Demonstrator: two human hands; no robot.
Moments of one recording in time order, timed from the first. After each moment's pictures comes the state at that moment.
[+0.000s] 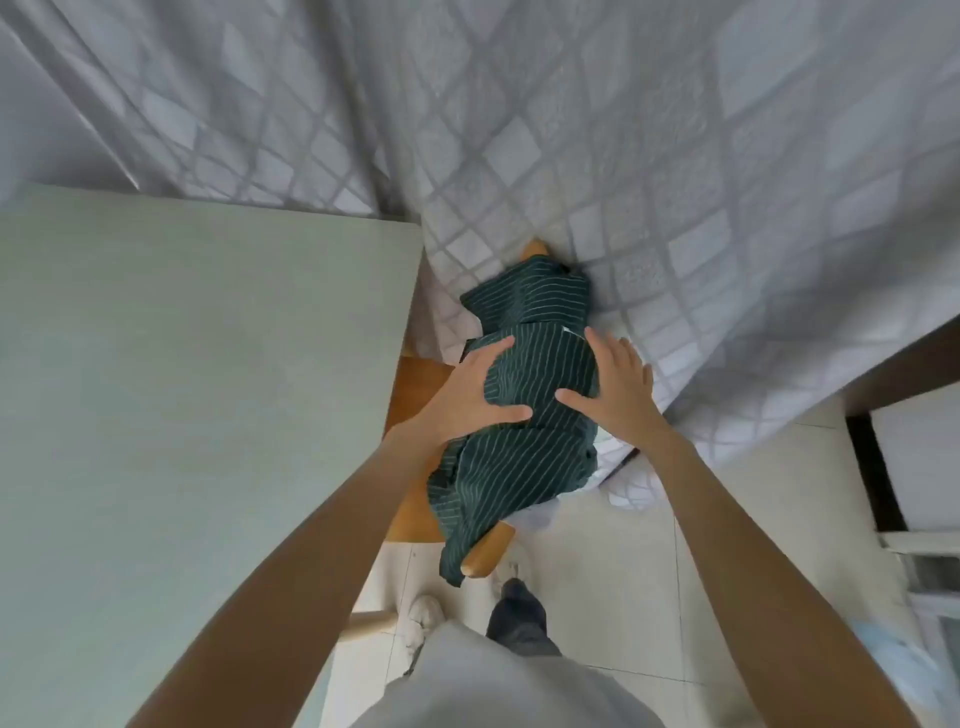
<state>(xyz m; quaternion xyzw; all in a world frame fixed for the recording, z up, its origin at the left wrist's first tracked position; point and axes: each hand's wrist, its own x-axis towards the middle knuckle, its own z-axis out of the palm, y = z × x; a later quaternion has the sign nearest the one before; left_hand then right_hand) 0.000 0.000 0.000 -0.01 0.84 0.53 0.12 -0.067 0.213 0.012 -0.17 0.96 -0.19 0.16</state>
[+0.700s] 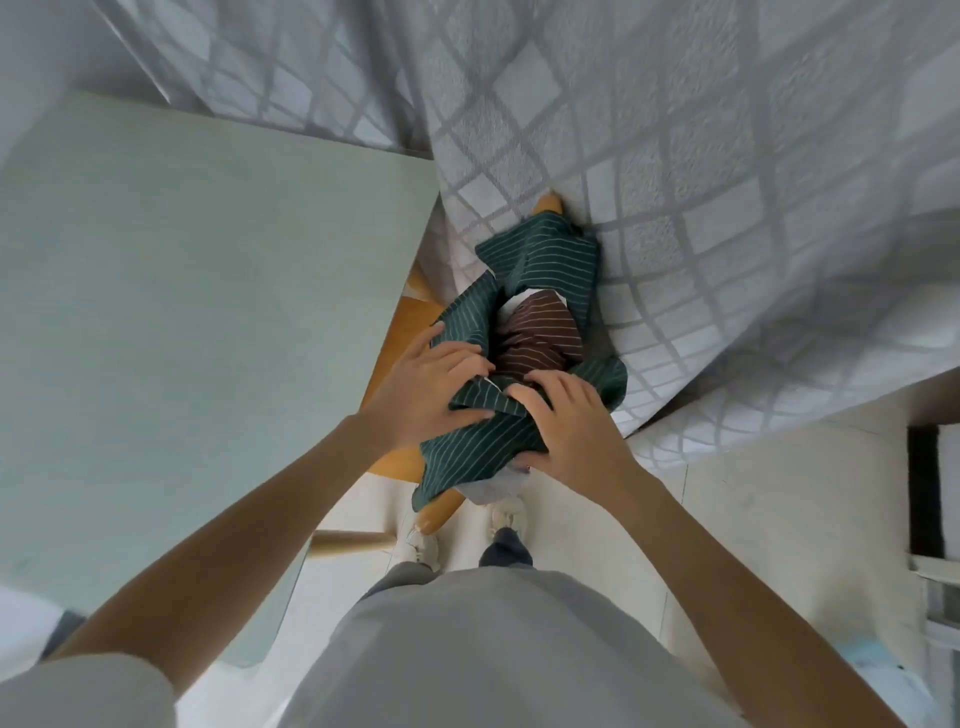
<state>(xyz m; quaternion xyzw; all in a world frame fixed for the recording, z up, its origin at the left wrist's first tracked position) 0.034 0.017 0.018 0.14 0.98 0.13 -0.07 -0.023 0.238 0.011 -0.49 0.86 -0.10 0.03</state>
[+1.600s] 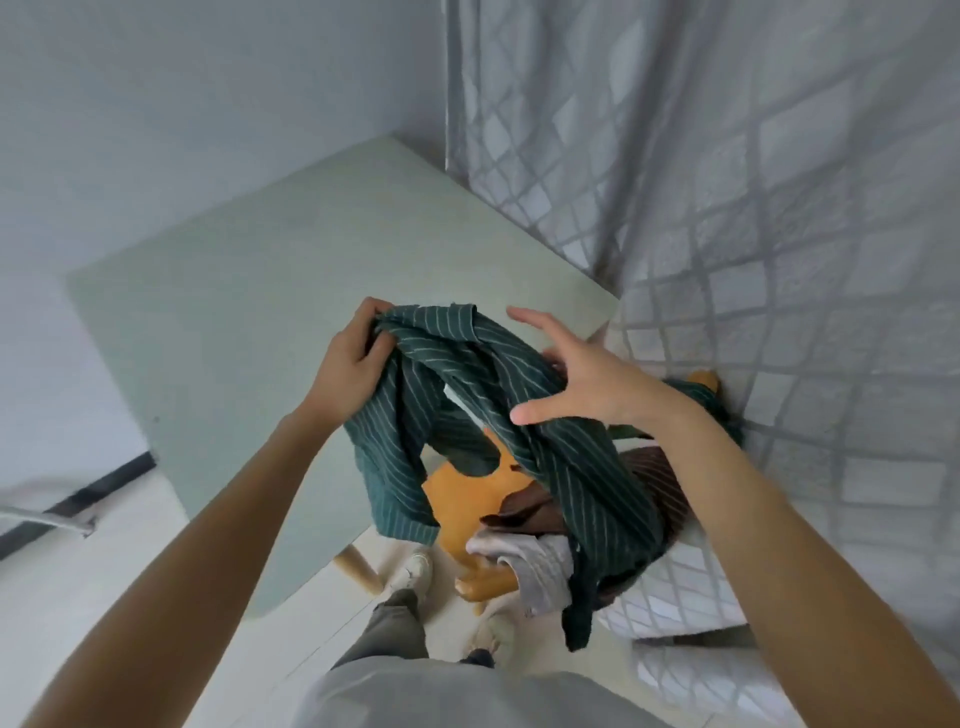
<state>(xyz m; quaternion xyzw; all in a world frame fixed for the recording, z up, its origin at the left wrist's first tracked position) 0.151 -0.079 0.118 -0.37 0.78 0.42 -0.28 -0.068 0.070 0.172 -0.54 0.65 -0.26 0.47</state>
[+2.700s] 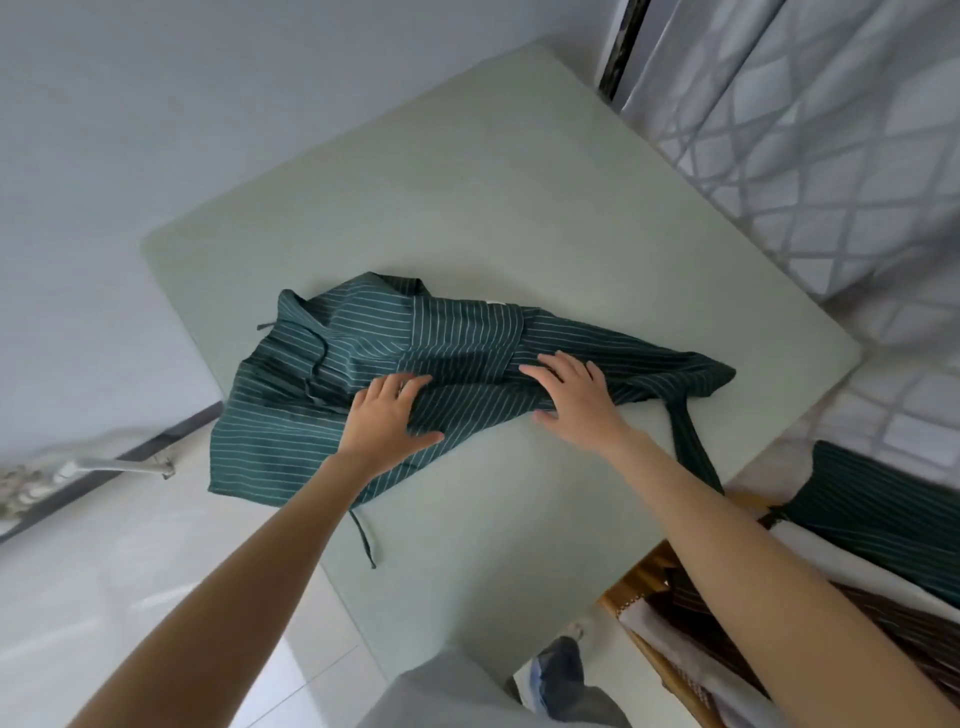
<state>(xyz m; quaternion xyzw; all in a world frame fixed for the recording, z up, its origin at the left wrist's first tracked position) 0.313 -0.319 -0.061 -0.45 0.87 0.19 0.09 0.049 -0.231 -0.060 -0.66 0.71 -0.01 0.23</state>
